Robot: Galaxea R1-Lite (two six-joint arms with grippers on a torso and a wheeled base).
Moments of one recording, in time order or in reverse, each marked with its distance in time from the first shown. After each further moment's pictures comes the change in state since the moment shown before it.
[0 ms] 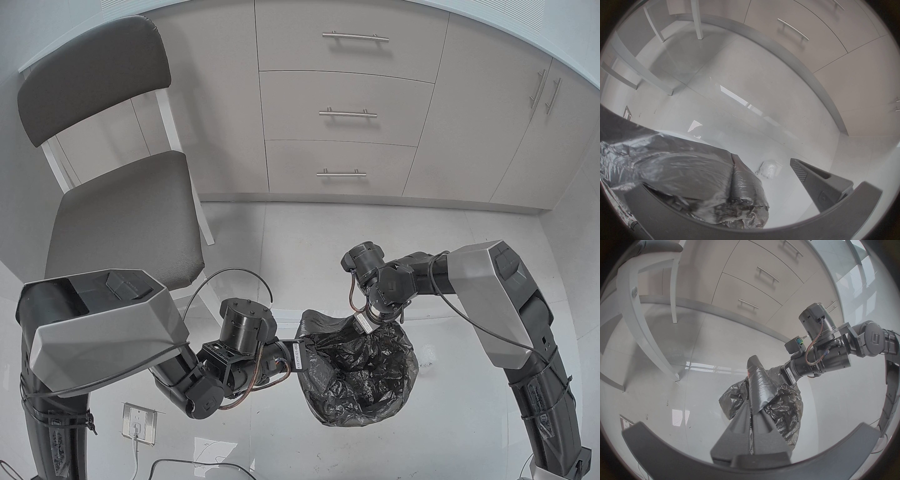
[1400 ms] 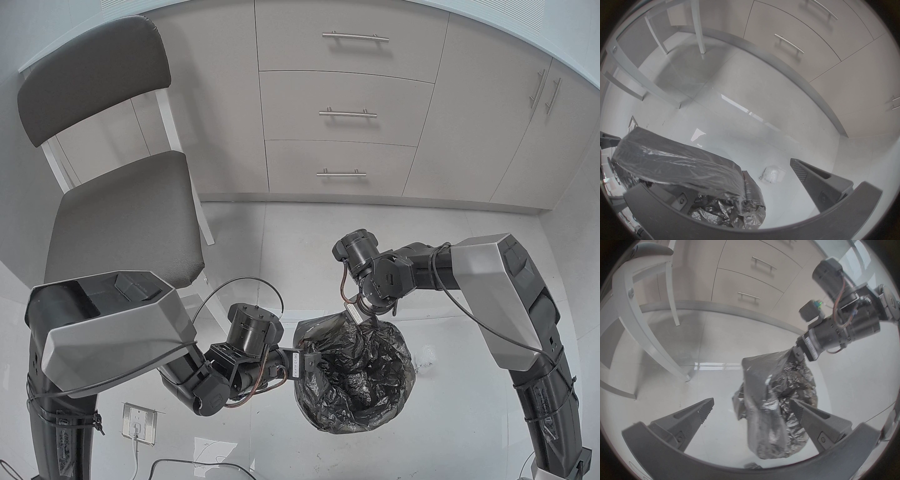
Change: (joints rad) left arm -0.001 0.031 -0.044 0.116 0.063 0.110; right arm 0.044 -0.056 0.000 -0.017 0.001 0.041
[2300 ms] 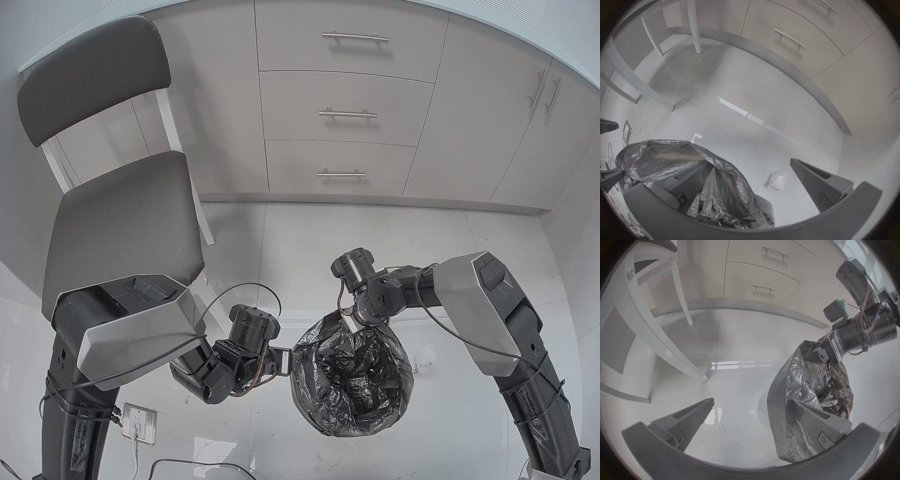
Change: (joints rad) left arm 0.064 0.119 -0.126 0.088 0.100 0.081; right arm -0.016 0.107 0.000 -0.144 0.000 0.005
